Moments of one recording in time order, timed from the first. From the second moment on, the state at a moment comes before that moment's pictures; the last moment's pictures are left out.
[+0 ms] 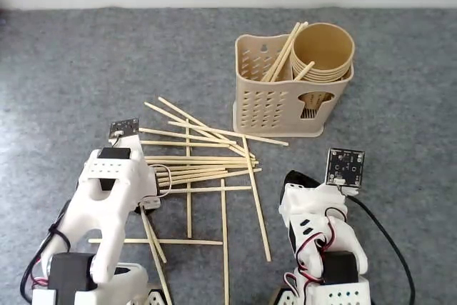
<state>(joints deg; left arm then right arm) -2.5 -12.2 52.4 68.9 22.7 -7.8 -103.2 91.6 57.9 -14.1</state>
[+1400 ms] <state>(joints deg) 16.1 -12.2 -23.7 87.7 26.0 -7.7 -103.2 91.6 57.9 -14.1</state>
